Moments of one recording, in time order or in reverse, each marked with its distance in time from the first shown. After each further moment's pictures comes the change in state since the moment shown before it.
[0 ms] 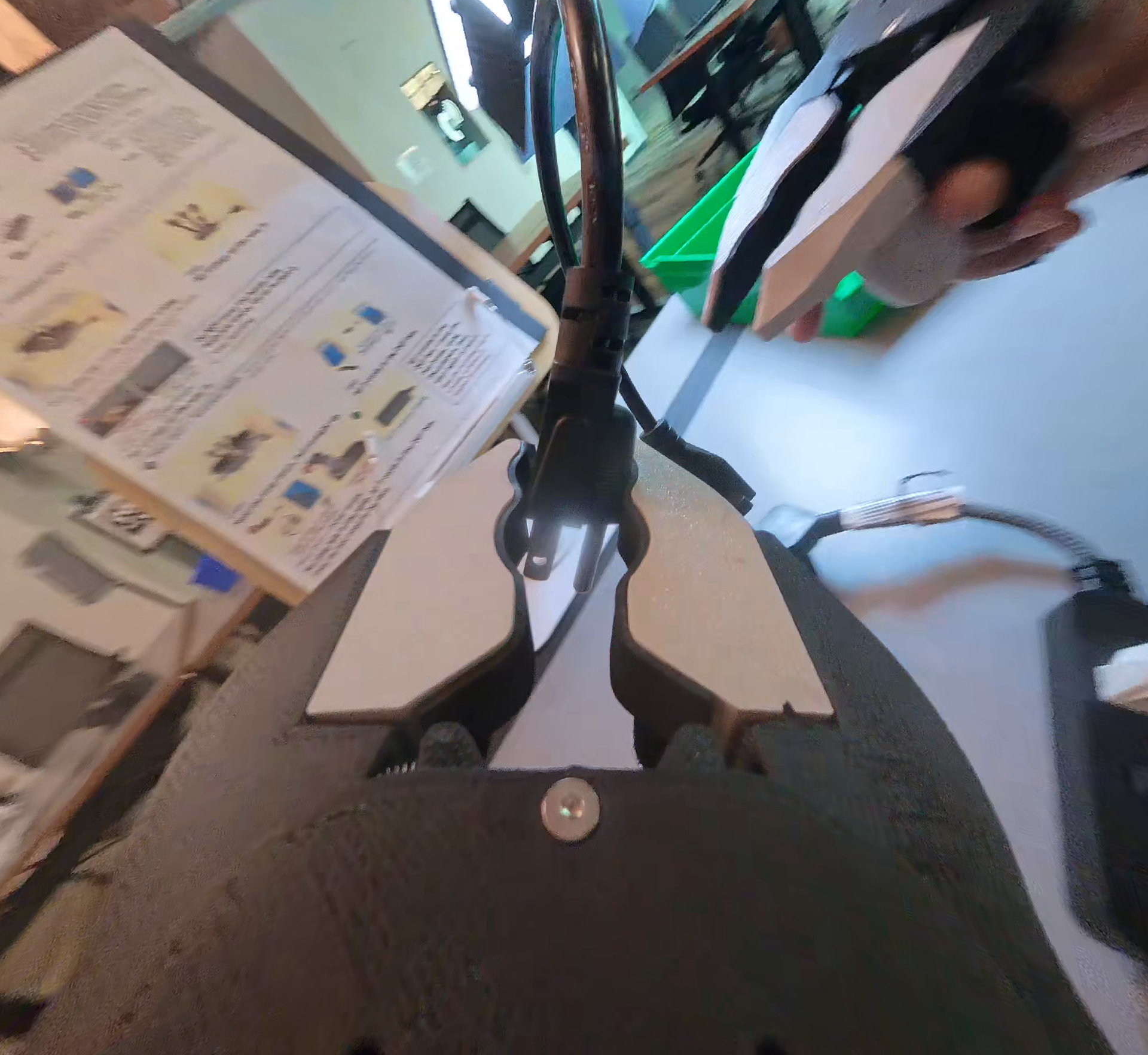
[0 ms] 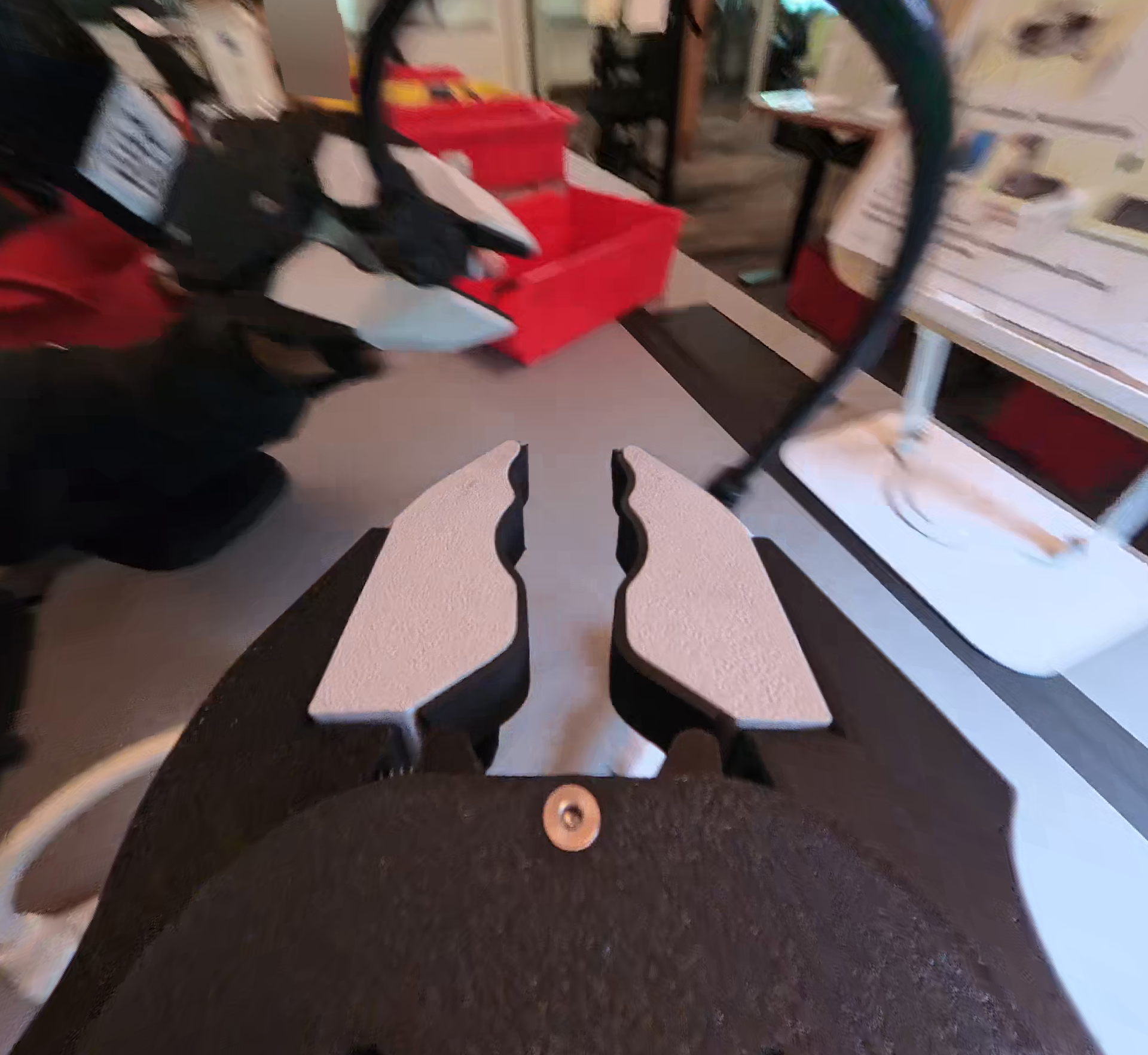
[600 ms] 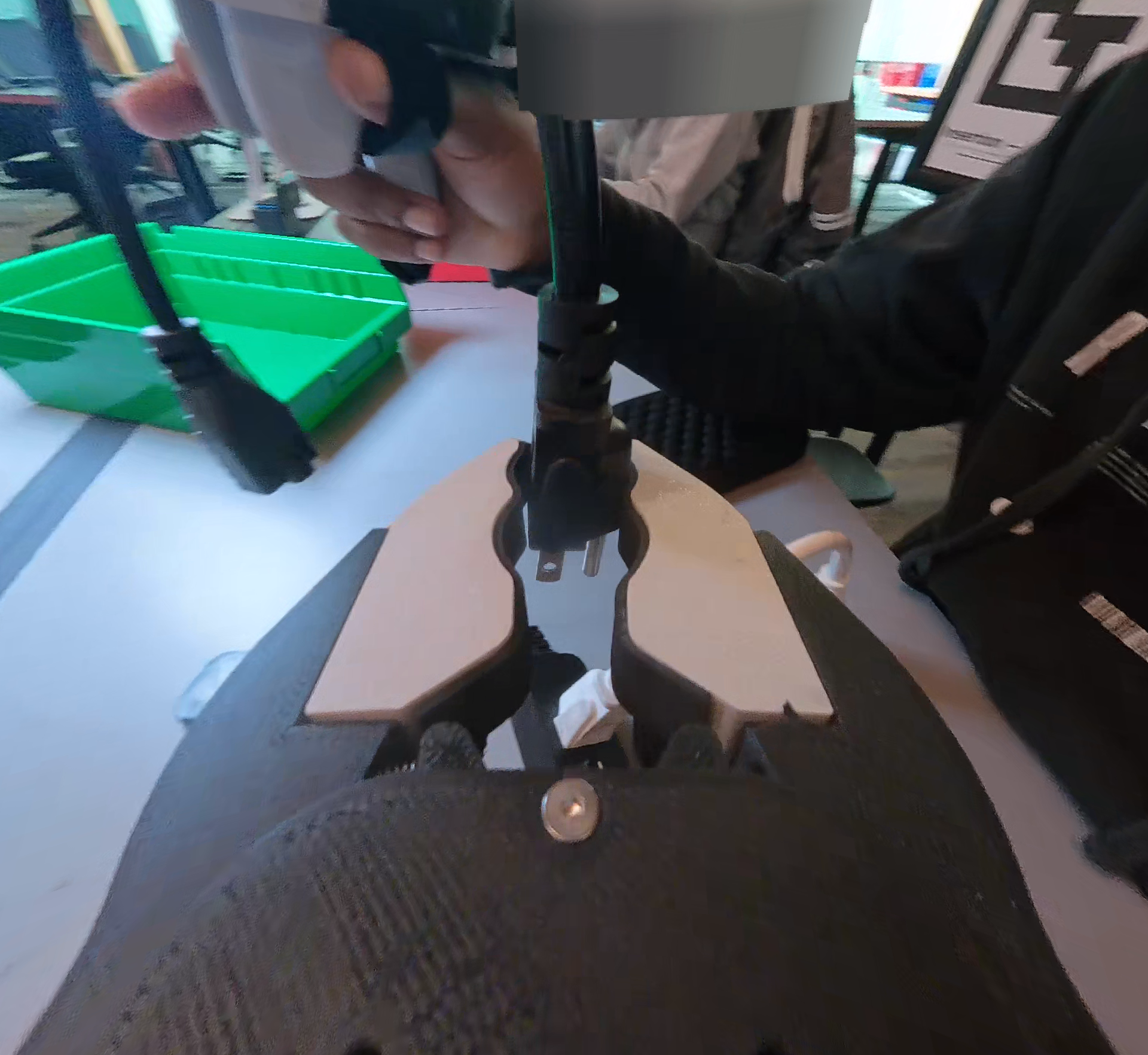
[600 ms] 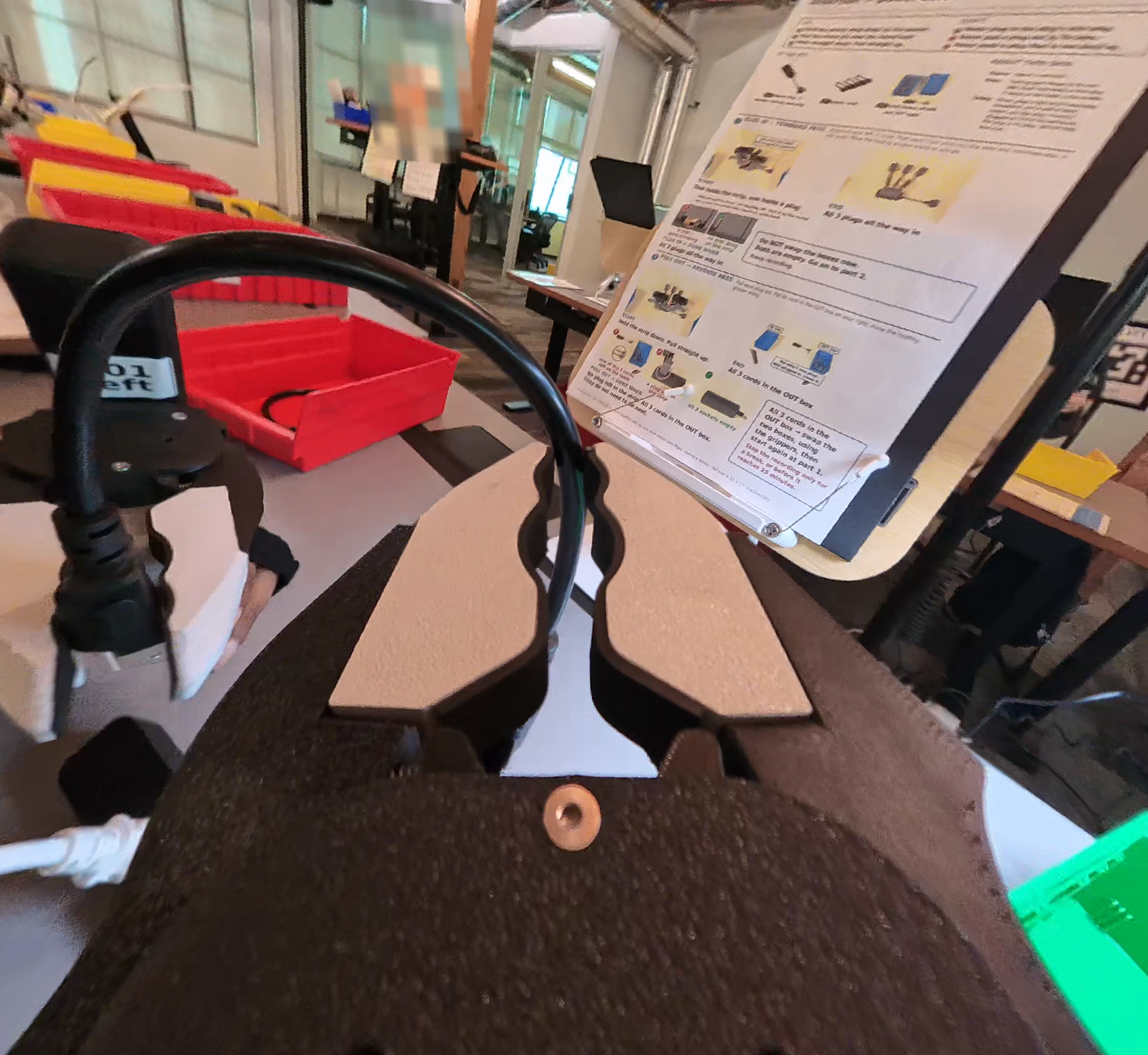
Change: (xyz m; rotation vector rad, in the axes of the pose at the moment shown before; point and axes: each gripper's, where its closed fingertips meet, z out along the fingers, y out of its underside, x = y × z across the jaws) left arm 0.137 -0.037 -0.015 0.252 0.947 -0.545; right arm 0.044 -0.059 -0.066 0.221 0.402 -0.232
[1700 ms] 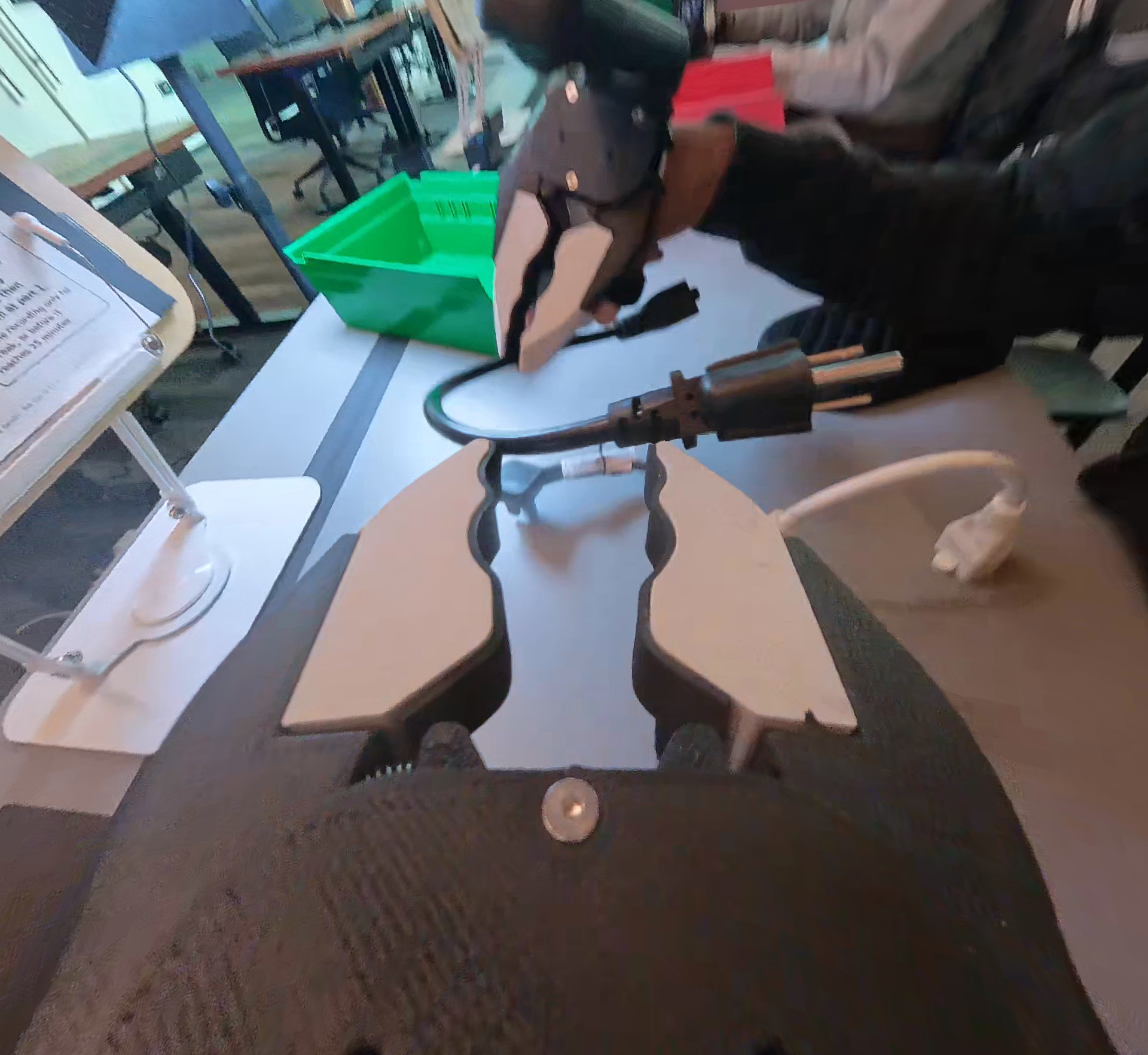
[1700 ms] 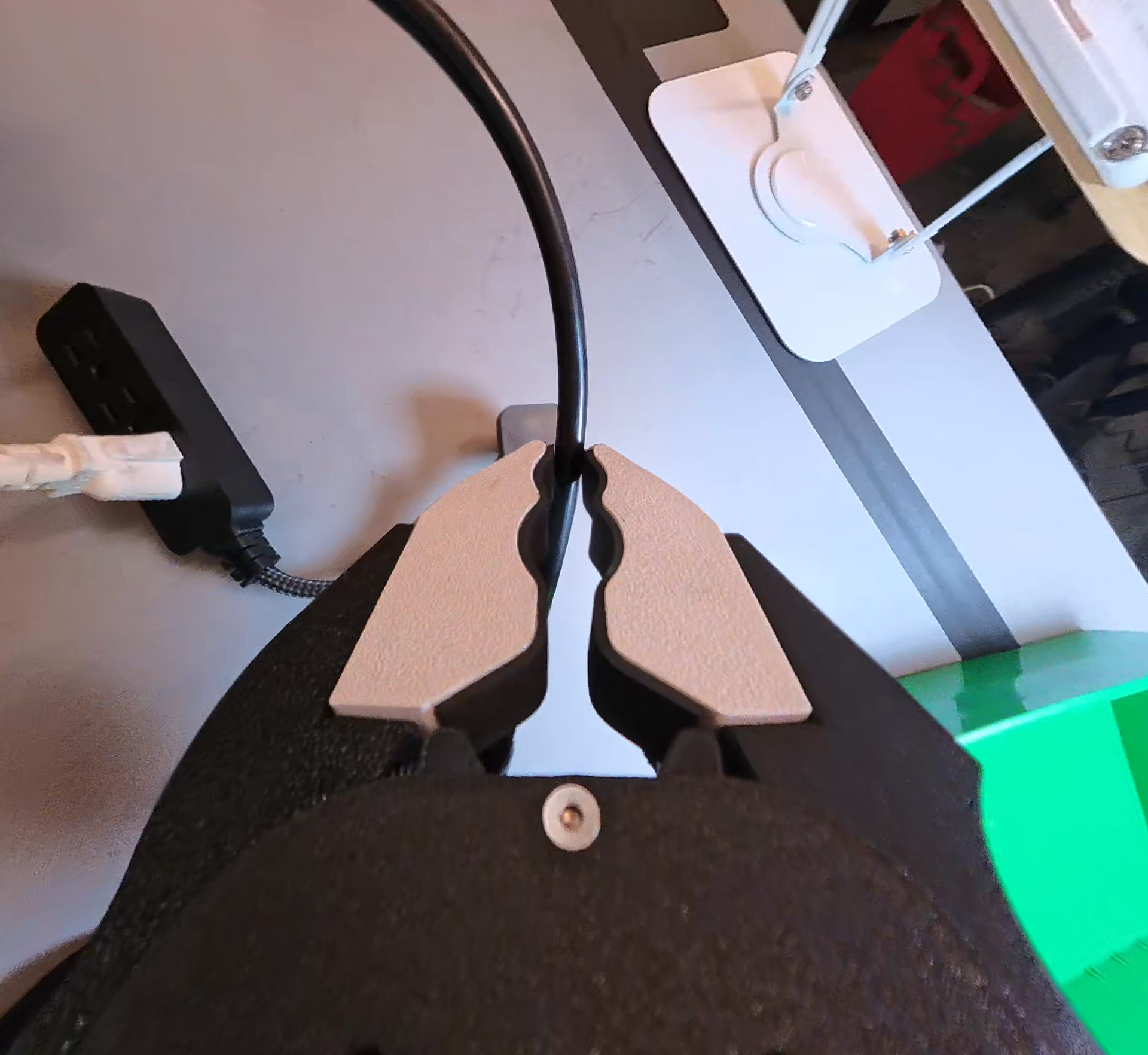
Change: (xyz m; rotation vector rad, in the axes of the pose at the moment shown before) left arm -0.044 -0.015 -0.091 -0.183 -0.293 0.143; right arm -0.025 0.149 -0.004 -0.811 -0.200 -0.086
